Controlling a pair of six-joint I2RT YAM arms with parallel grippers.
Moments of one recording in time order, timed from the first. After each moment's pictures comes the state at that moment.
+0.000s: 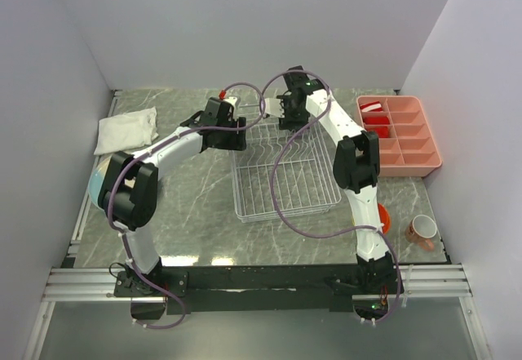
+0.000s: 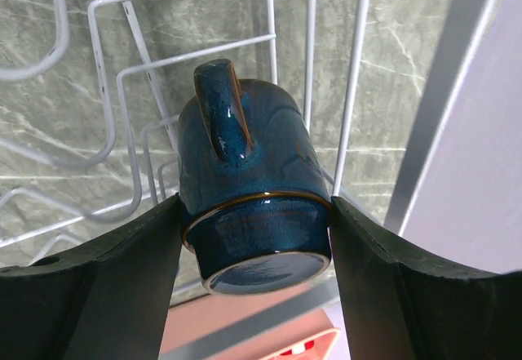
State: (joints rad) left arm -0.47 1.83 1.36 -0.34 0.06 -0.31; right arm 0.37 2.36 2.25 -1.01 -0.01 -1.30
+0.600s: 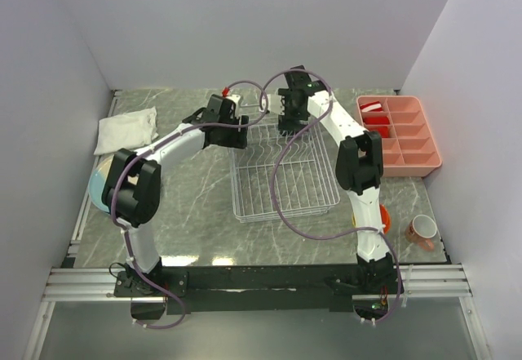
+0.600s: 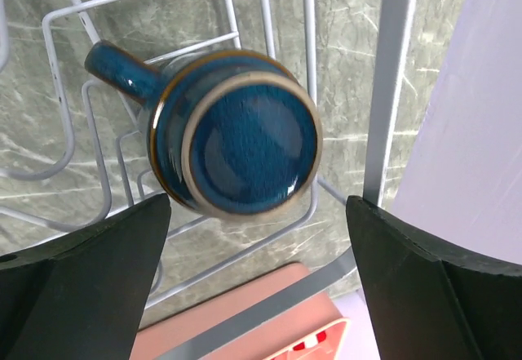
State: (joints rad) left arm -0.47 1.86 1.42 -0.36 0.04 -0.26; right arm 0.37 2.32 2.17 -0.90 0.01 -1.23
